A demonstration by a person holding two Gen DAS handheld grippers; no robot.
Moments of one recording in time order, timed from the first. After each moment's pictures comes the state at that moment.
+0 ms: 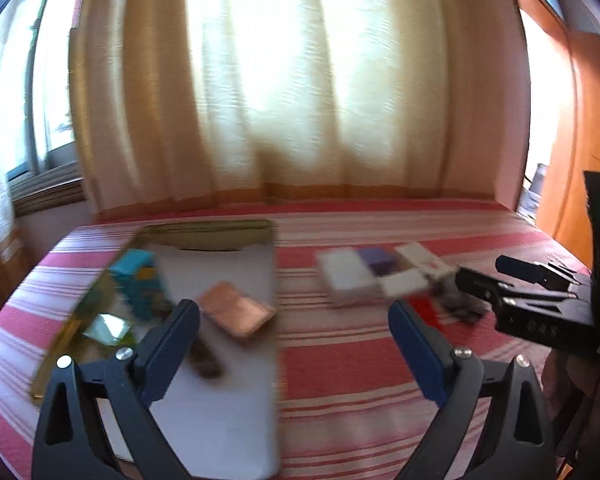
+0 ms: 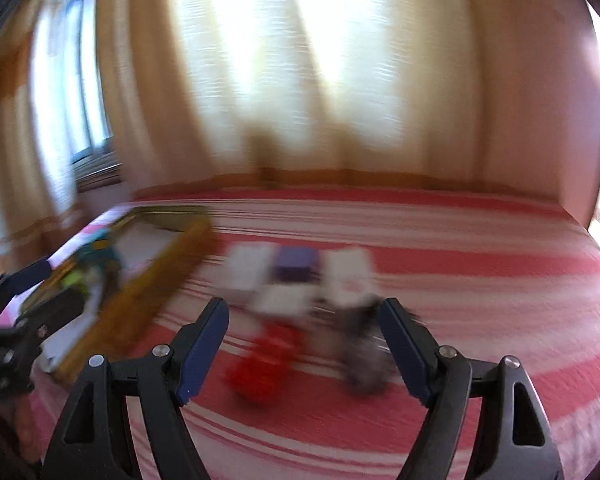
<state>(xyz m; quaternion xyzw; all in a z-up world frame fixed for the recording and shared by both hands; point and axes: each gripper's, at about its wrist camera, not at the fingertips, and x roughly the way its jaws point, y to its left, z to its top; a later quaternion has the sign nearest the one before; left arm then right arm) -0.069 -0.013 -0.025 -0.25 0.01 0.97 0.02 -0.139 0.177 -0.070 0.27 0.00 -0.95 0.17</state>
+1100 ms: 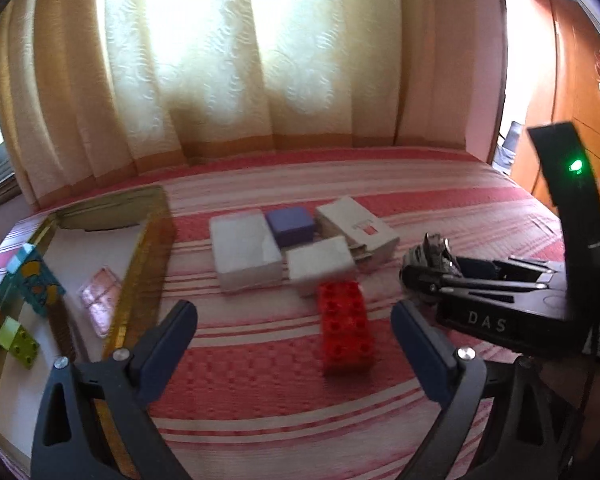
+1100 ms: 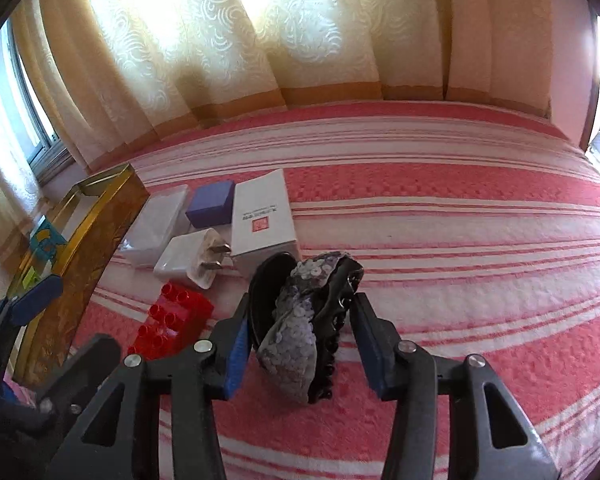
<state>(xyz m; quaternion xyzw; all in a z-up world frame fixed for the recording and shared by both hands) -0.118 0.067 -0.054 -0.33 0.02 0.94 0.08 -0.185 0.212 -0.102 0.40 -0.03 -0.91 0.14</state>
